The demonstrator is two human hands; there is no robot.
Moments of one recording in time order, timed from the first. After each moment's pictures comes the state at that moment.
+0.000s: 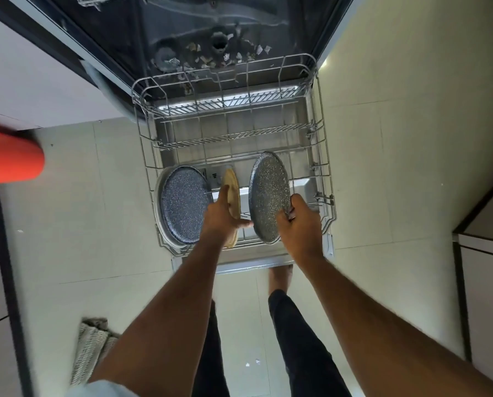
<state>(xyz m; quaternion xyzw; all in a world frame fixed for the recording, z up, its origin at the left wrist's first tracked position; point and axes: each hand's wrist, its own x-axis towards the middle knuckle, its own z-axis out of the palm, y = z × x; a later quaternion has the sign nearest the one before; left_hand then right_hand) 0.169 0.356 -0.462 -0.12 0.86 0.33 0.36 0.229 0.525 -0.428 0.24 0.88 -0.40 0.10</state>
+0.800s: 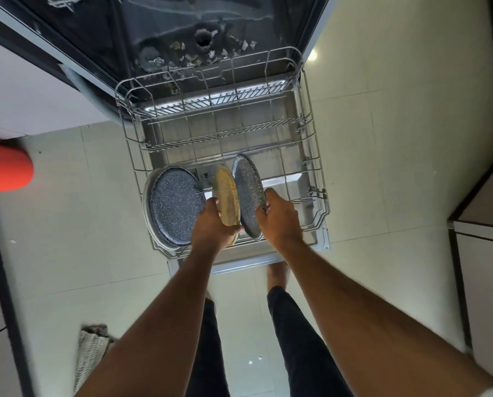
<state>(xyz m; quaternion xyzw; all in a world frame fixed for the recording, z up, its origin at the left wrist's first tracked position) 0.188 0.354 -0.462 -0.13 0.88 0.29 0.35 0.211 0.511 -0.437 0.22 0.88 -0.36 0.19</state>
